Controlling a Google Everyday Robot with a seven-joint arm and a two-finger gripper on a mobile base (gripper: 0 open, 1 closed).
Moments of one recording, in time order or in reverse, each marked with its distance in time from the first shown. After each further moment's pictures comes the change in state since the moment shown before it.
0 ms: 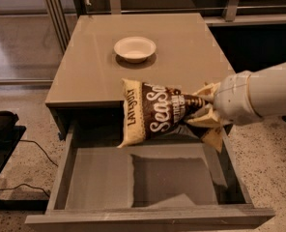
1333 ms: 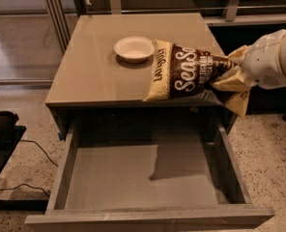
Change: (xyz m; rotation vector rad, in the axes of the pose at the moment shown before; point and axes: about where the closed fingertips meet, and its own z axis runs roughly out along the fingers) arm 0.015 -0.092 -0.057 0.218 0.088 0.058
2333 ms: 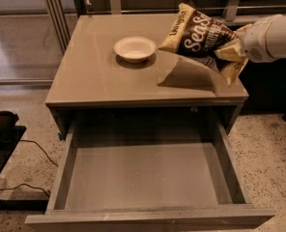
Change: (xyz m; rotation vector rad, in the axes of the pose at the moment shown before) arm 0.028 -0.118 0.050 0.242 -0.048 0.221
